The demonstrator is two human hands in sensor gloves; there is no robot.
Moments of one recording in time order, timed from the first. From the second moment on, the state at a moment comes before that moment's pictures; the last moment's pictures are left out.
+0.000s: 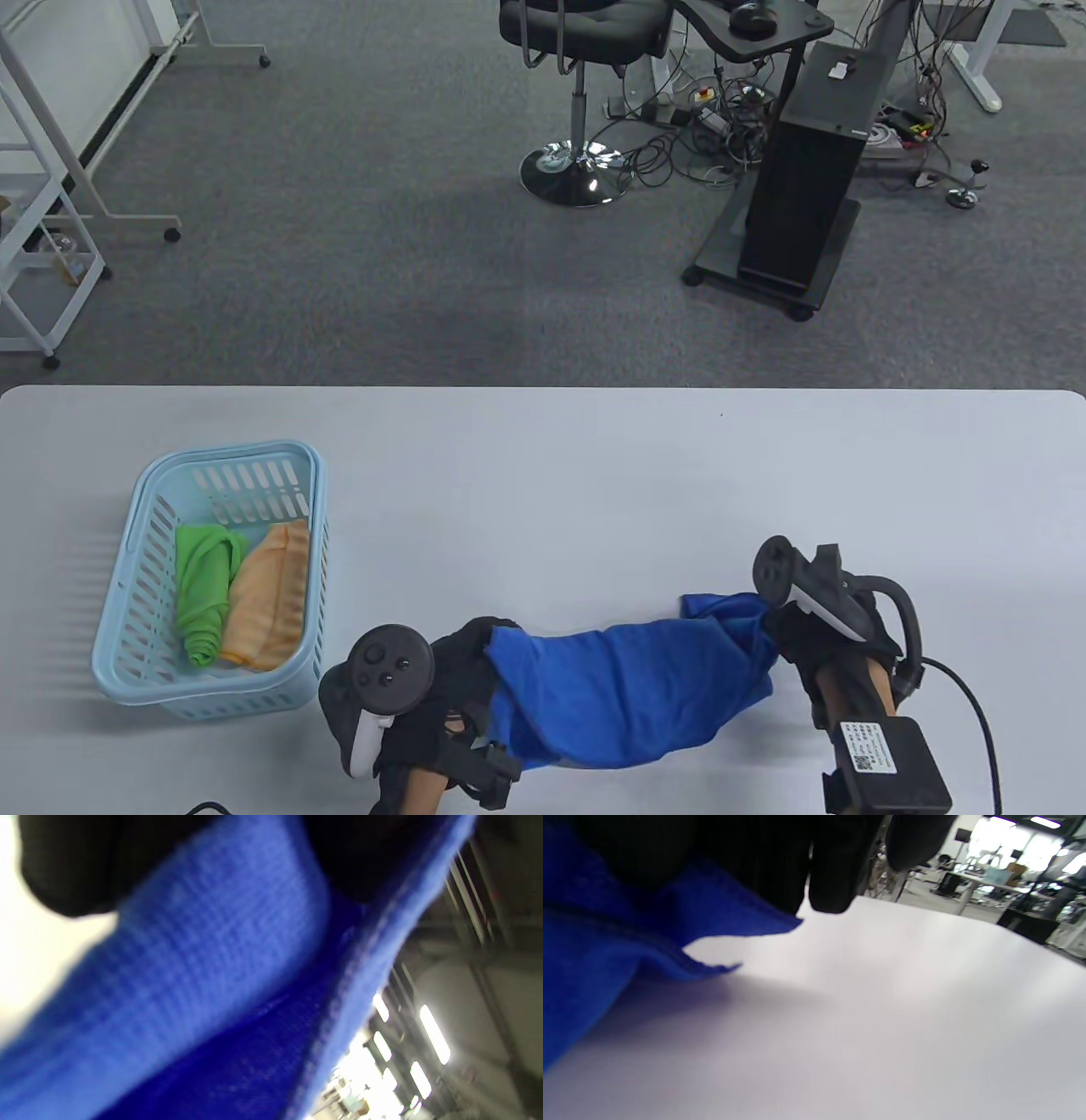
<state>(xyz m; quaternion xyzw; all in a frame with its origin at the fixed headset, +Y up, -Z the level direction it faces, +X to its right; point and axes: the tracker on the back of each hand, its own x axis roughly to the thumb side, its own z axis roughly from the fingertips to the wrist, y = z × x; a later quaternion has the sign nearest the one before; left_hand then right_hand) -0.144 -0.689 -0.245 0.04 -0.01 0.49 0.87 0.263 -0.700 -0.332 0.09 -0.13 -0.98 0.07</state>
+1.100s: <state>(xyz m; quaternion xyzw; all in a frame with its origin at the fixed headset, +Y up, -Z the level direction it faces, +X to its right) -0.242 -0.591 -0.256 0.04 0.19 0.33 0.93 0.314 -0.631 -0.294 0.24 -0.02 -0.97 0.08</state>
